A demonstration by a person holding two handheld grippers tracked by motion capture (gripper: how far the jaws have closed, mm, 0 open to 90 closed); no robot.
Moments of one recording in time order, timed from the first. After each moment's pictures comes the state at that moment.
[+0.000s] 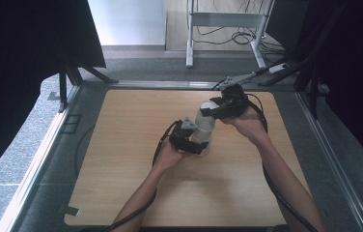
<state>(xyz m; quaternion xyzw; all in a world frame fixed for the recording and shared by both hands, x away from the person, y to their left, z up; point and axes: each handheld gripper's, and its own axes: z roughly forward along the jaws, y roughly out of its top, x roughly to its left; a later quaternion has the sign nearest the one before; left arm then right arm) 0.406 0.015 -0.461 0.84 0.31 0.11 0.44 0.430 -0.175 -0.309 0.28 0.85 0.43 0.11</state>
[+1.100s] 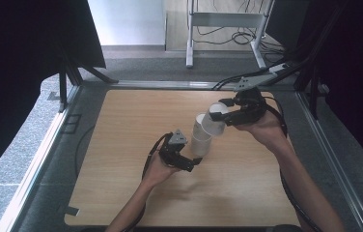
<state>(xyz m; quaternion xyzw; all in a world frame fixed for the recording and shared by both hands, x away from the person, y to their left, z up) 0.350 0.041 -0.459 0.84 0.28 0.10 0.46 0.377 -0.196 -0.269 0.24 0.85 0.44 0.12</state>
